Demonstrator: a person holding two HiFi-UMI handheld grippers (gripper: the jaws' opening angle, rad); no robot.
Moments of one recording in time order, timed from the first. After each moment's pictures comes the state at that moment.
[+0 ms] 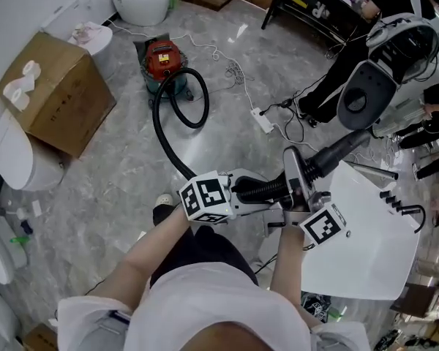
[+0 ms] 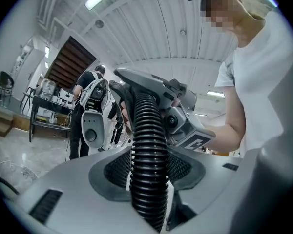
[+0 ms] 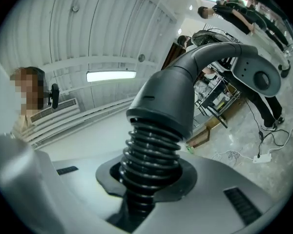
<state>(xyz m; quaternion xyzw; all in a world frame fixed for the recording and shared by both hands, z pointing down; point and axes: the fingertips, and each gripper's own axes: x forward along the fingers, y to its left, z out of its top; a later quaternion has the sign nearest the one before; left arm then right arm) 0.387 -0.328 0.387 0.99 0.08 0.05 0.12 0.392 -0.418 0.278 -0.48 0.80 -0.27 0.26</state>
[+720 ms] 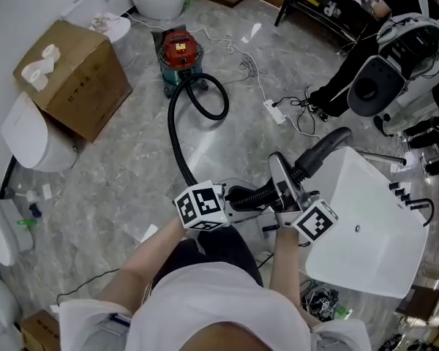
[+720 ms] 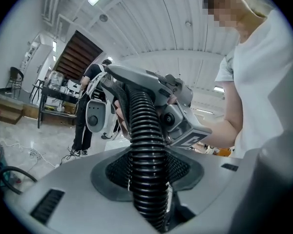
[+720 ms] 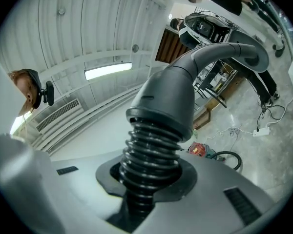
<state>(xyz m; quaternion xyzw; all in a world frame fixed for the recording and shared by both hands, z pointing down) 0.337 -0.222 0.421 0.98 0.05 0.10 0.15 0.338 -0.326 0.329 -0.43 0.80 -0.35 0.24</state>
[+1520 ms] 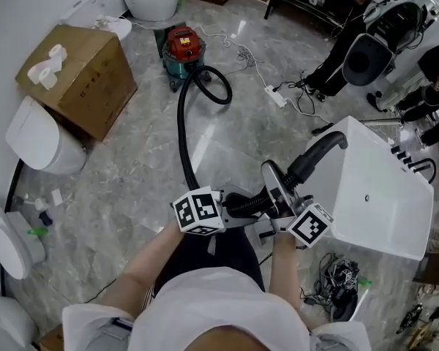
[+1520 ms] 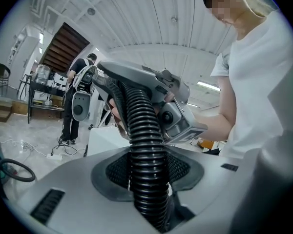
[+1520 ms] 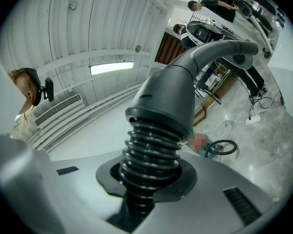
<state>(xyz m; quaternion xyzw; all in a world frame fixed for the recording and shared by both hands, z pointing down) 0.193 -0.062 0.428 0.97 0.12 0.14 0.14 0.201 -0.172 0.338 -0.45 0.78 -0.36 0.24</state>
